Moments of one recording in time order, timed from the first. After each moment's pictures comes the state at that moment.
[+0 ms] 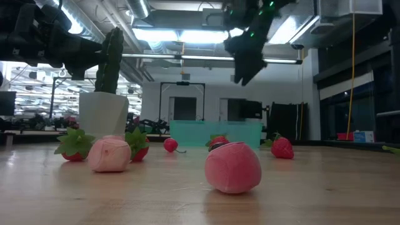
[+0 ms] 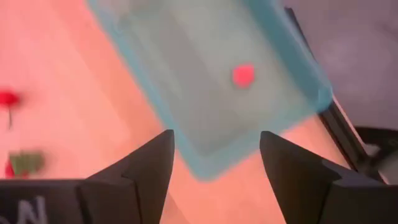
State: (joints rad) left arm 0.06 0.01 0.01 0.02 -0.07 -0.15; right arm -0.46 1.73 1.62 -1.04 0.09 0.08
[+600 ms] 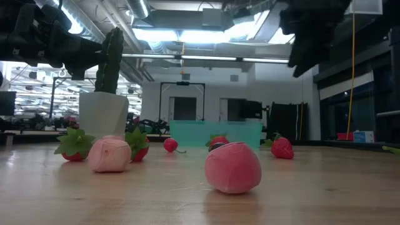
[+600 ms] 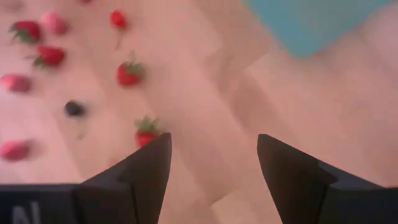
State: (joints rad) left arm 0.06 0.01 0.01 0.02 -0.07 -0.15; right arm -0.04 1.12 0.96 -0.84 0.10 0.56
